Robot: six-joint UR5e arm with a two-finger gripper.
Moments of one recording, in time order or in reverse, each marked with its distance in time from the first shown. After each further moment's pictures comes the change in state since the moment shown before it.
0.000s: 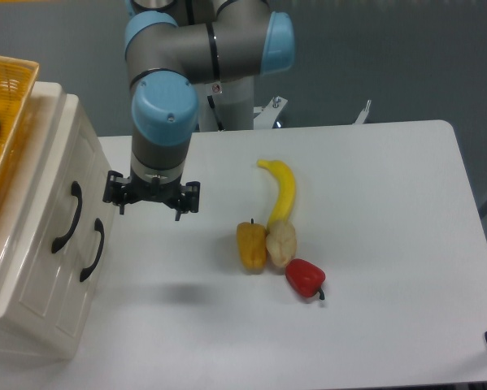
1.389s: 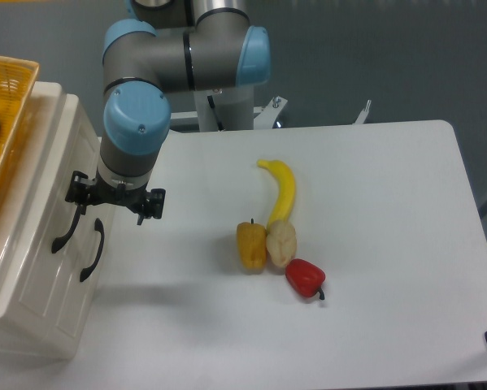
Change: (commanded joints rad) arm -0.041 -0.028 0.002 -0.002 -0.144 -0.015
